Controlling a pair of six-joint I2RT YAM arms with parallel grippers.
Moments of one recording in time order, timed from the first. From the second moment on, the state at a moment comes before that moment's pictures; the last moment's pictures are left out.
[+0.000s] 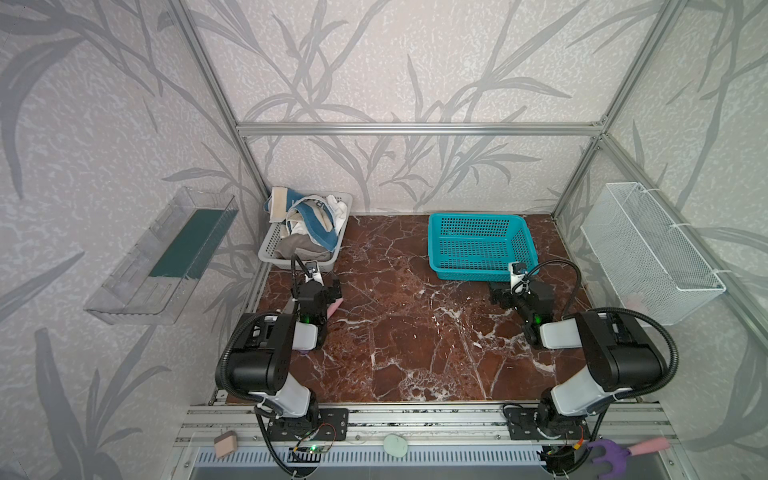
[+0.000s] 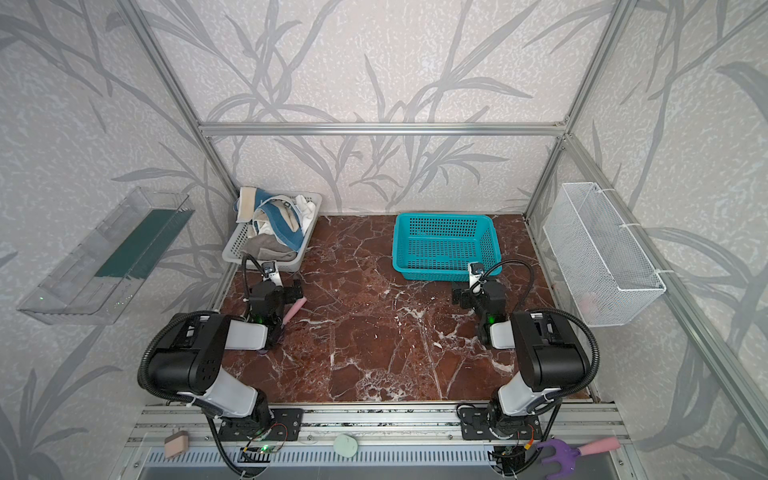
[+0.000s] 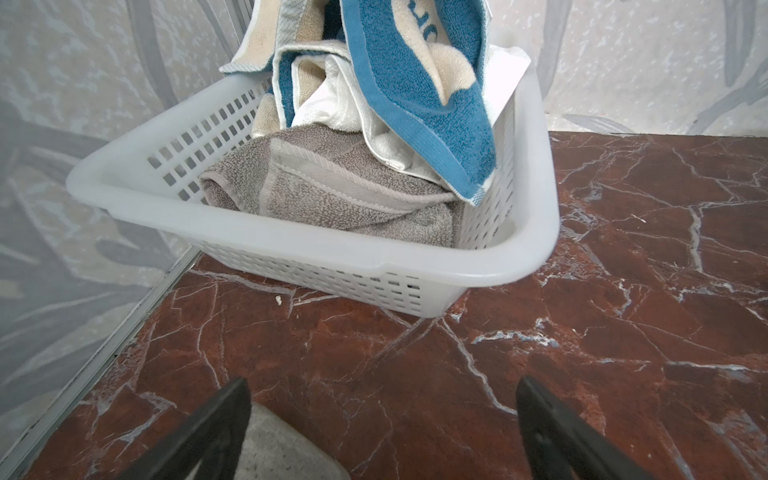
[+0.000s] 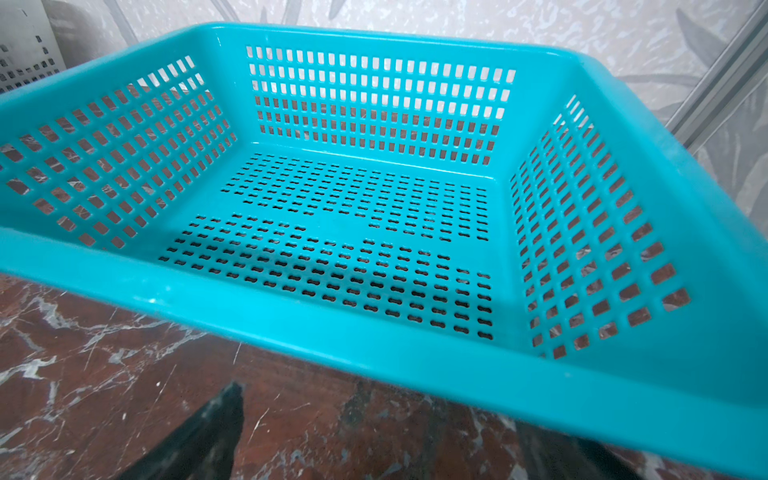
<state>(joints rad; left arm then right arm) -0.02 1.58 0.36 0.89 -0.27 -0.02 0.05 1.60 0.36 0.88 -0.14 -0.06</state>
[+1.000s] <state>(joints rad) -0.02 1.58 0.36 0.89 -0.27 -0.02 0.05 1.60 0.36 0.88 -0.14 -0.06</state>
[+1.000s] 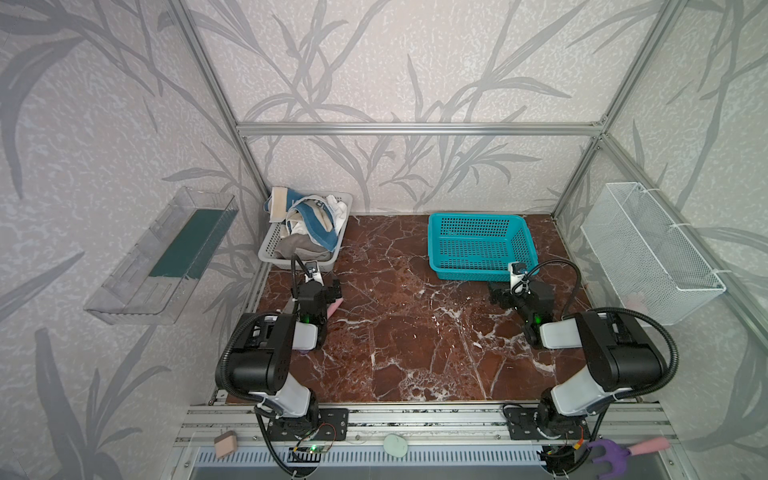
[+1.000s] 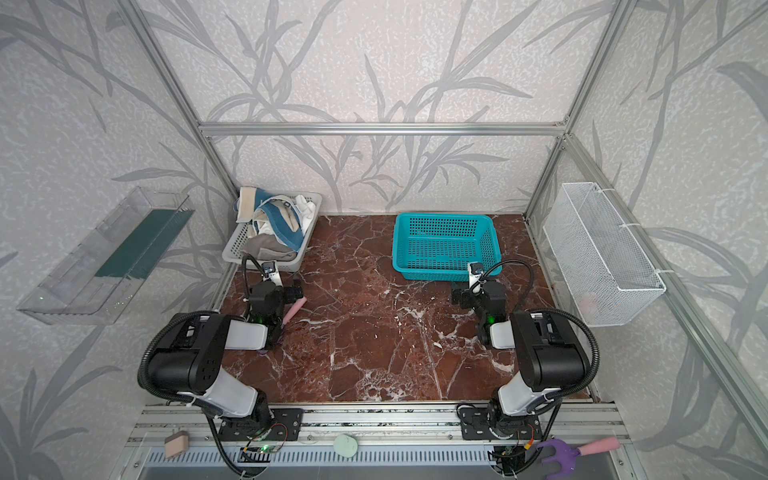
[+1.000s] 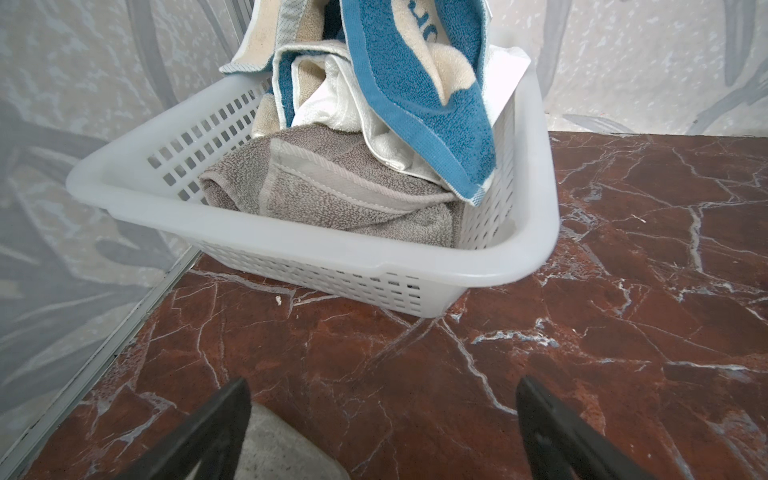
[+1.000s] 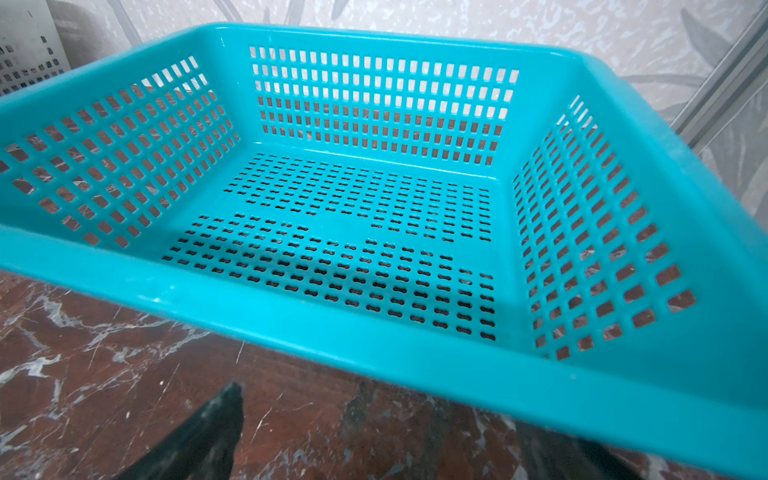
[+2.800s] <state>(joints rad) 0.13 2.21 1.83 -0.34 -0.01 -0.34 0.49 1.67 1.22 -0.20 -0.10 0.13</state>
